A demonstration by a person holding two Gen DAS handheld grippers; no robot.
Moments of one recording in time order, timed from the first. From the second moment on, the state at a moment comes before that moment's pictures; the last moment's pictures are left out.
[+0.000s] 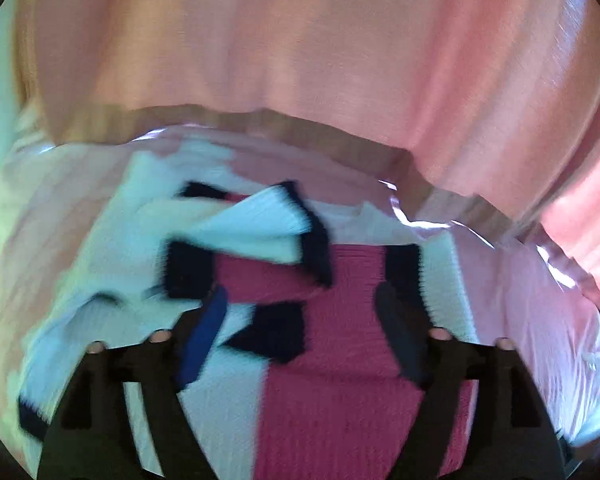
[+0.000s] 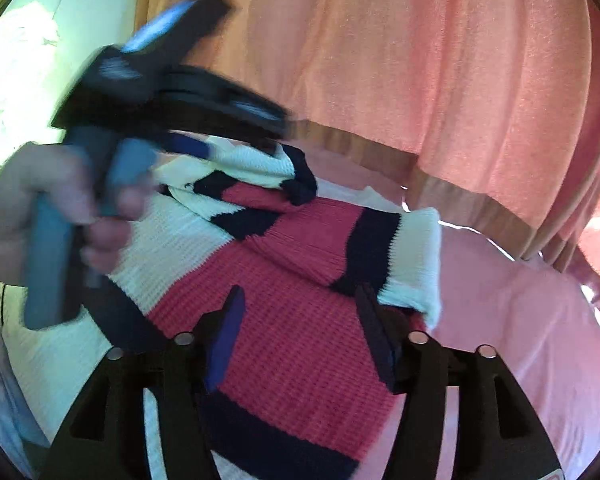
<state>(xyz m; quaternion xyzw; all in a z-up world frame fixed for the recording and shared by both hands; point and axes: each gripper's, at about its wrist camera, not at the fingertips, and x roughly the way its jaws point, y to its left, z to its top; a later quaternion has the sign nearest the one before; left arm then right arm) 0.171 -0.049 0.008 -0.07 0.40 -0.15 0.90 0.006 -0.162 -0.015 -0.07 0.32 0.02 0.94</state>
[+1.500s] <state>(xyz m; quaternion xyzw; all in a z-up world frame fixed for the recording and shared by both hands) 0.248 0.138 -0.085 -0.32 0.49 0.03 0.81 0.106 -0.278 -0.049 0.23 0.40 -0.11 0.88</state>
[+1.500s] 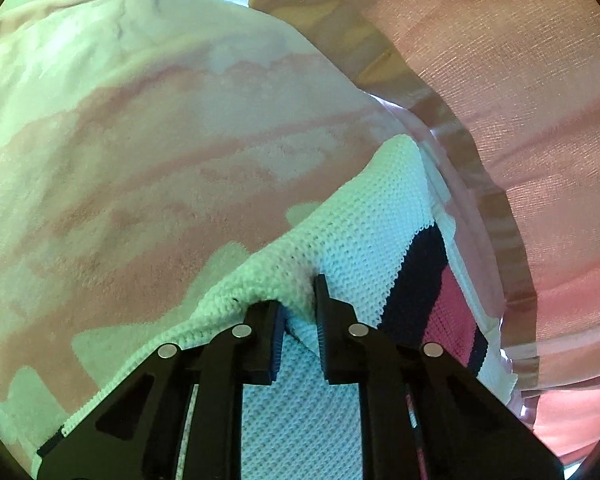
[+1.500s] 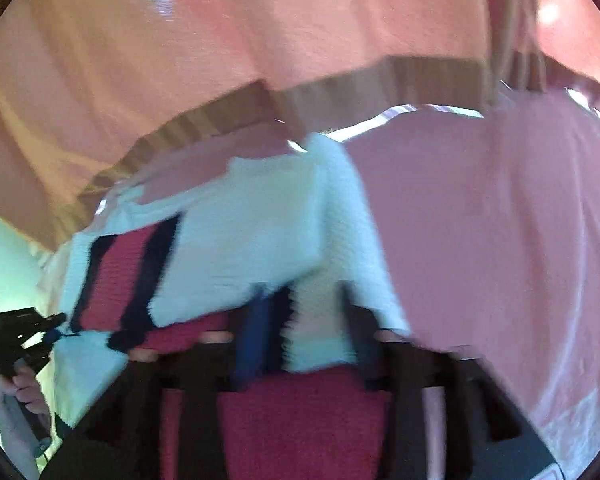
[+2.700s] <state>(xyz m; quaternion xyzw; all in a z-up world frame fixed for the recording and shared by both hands) 0.234 0.138 -0.073 -0.24 0.48 0.01 0.85 0.090 -0.275 -0.040 0.17 0.41 -0.11 0.89</state>
